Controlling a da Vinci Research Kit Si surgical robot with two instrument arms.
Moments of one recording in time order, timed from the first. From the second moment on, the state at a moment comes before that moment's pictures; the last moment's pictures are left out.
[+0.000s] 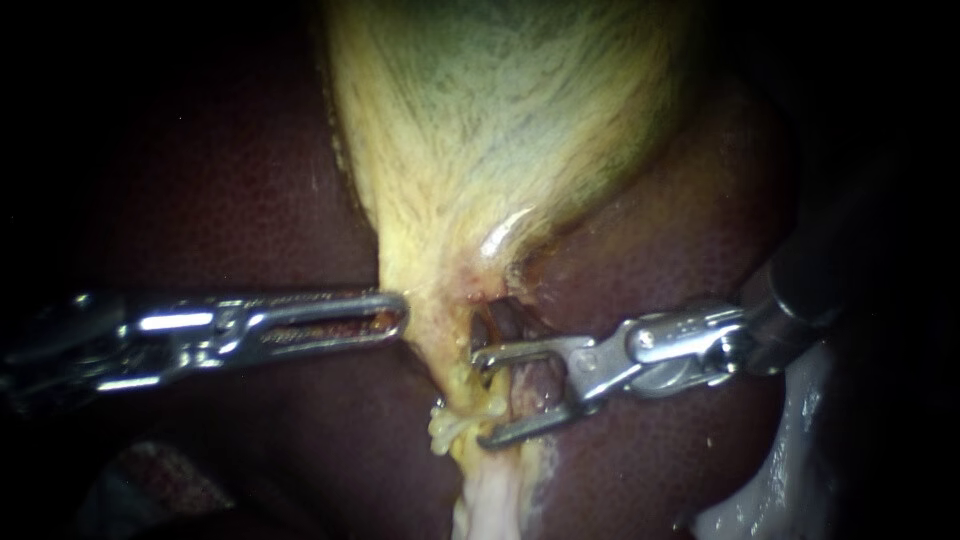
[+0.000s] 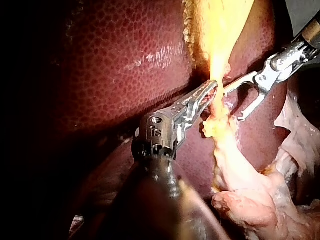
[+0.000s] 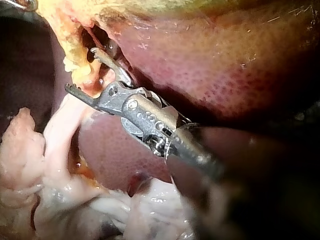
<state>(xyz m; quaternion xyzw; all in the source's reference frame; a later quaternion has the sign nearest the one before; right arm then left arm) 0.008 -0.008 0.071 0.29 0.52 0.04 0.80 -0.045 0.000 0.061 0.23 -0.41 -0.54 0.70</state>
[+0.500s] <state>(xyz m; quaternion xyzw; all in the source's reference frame) 0.002 -0.004 0.065 0.24 0.54 -0.01 0.81 -0.045 0.001 0.062 0.23 -0.41 -0.54 0.70</state>
